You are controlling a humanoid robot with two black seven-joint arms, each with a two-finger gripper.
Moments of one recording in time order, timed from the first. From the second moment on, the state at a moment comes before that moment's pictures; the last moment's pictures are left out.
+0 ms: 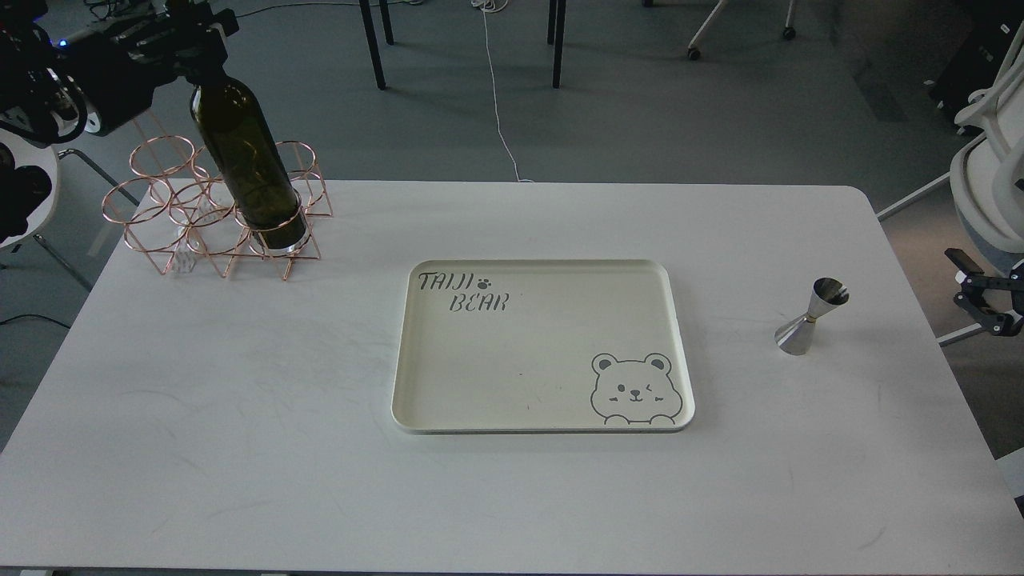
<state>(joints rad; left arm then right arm) -1.07 0.71 -0.44 -0.75 1.58 0.04 -0.49 0.43 -1.06 0.48 1.08 0.14 0.49 0.49</state>
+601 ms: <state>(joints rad) -1.04 0.68 -0.44 -0.69 1.58 0.04 -0.49 0.43 -1.06 0.48 1.08 0.14 0.49 0.49</state>
